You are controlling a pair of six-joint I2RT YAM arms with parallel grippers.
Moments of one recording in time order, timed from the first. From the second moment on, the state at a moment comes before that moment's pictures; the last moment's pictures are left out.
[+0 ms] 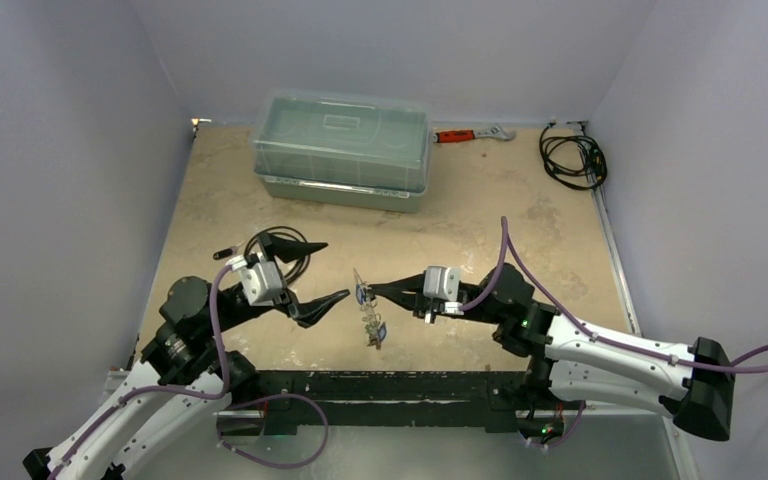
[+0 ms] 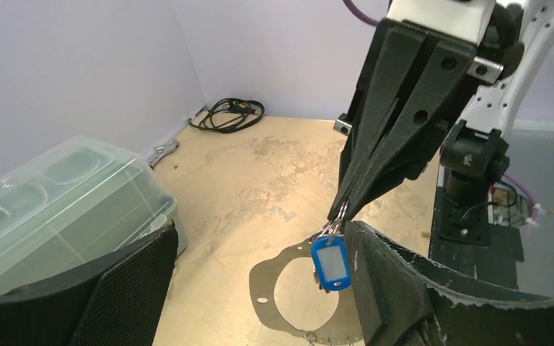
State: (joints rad) left arm -0.73 0.40 0.63 -0.03 0.40 0.07; right arm 1.10 0.88 0.57 0.49 -0.32 -0.25
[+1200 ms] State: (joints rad) left arm -0.73 0.51 0.61 0.04 0.65 0.07; right arm 1.10 0.94 0.69 0.36 -0.36 -0.29
